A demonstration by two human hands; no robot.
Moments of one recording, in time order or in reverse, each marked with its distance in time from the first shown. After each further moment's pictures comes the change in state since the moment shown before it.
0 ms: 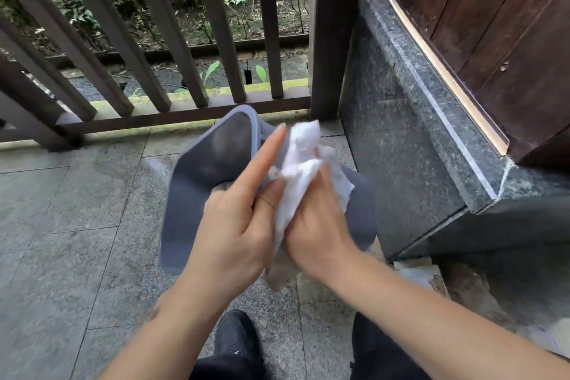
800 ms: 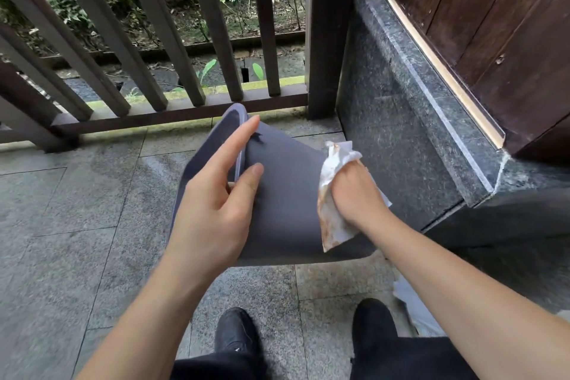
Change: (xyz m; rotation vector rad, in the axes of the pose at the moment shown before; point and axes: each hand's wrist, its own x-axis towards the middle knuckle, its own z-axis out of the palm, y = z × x) left_hand 0.011 -0.007 -0.011 -0.119 0.035 -0.133; right_hand 0.028 0.093 -0.037 -0.535 -0.223 0.368
